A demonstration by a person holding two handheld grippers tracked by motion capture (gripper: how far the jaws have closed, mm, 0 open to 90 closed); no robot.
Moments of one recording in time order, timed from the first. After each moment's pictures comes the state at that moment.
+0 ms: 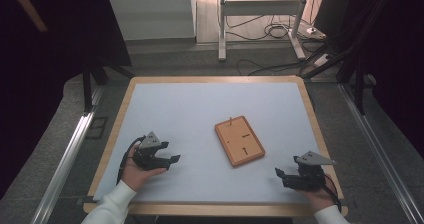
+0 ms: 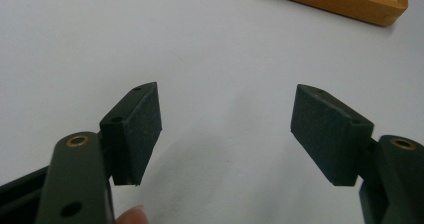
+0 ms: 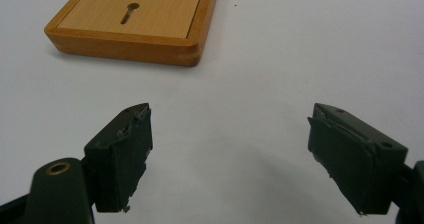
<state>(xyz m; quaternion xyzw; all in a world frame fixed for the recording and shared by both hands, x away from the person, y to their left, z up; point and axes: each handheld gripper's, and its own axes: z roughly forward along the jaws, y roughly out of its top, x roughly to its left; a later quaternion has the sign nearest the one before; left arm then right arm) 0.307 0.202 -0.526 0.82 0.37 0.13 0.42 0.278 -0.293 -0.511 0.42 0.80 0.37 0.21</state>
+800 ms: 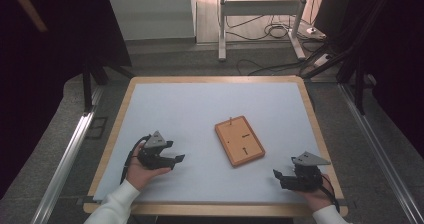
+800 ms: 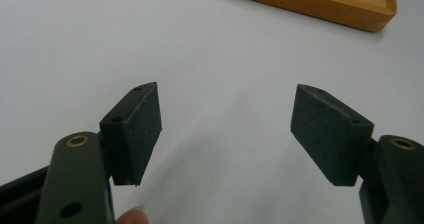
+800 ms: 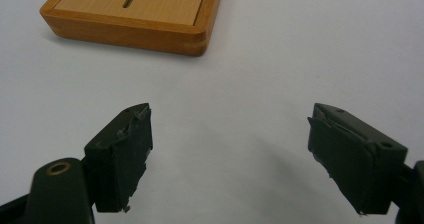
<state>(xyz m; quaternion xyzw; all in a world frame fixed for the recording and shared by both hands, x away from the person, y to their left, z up) 0.312 0.178 -0.518 0.84 0.34 0.13 0.41 0.278 -0.286 -0.516 0.41 0.81 0.36 0.21</state>
